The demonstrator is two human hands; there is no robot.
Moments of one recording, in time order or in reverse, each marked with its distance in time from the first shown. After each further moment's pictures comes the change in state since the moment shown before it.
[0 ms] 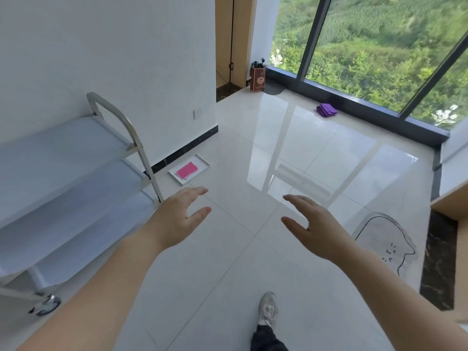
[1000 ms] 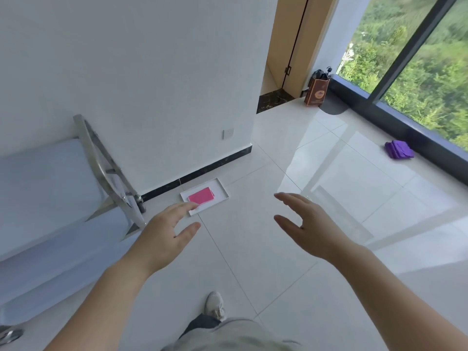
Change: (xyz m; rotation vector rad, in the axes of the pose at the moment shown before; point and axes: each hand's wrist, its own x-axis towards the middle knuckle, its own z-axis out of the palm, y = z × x) left_hand 0.391 -0.115 -0.016 -0.077 0.216 -0.356; right_hand 0.522 0.115 -0.018 0.092 -0.207 -0.250
